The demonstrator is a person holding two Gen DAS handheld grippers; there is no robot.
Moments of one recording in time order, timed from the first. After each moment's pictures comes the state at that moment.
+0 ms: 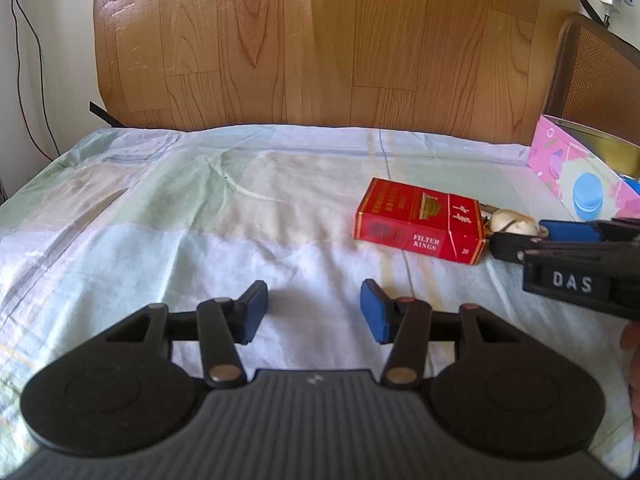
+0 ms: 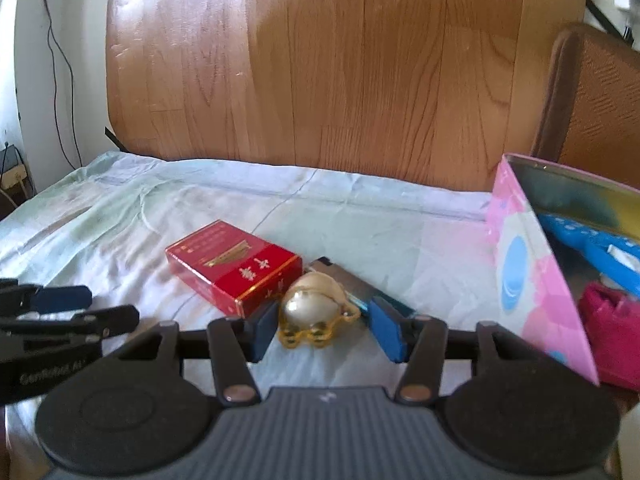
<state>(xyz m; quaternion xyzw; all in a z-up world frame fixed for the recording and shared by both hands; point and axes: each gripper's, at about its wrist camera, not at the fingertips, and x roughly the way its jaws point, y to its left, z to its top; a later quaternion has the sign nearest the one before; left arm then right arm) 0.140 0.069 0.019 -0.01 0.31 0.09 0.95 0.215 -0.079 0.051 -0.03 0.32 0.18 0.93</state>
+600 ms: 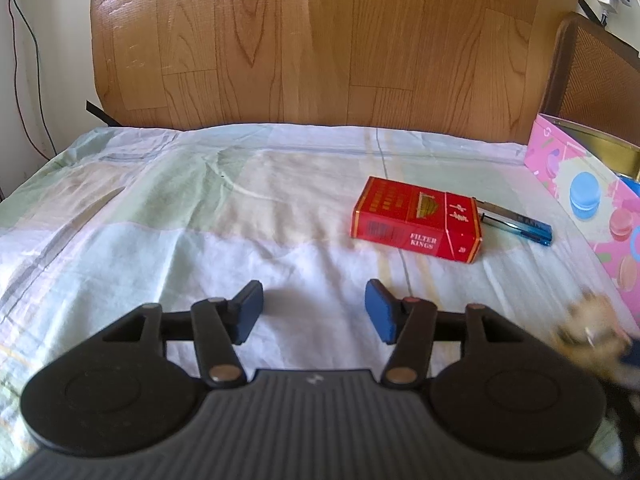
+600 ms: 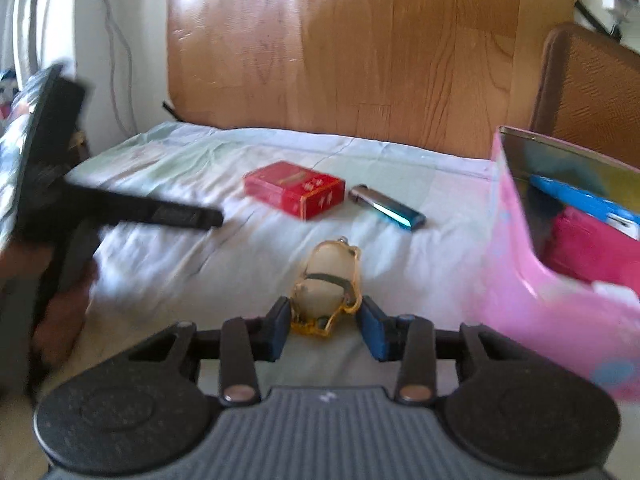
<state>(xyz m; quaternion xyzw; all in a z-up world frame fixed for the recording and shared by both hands) 0.139 0.068 0.020 -0.01 0.31 0.09 0.95 0.106 -0.110 0.057 -0.05 0.32 0.22 0.92</state>
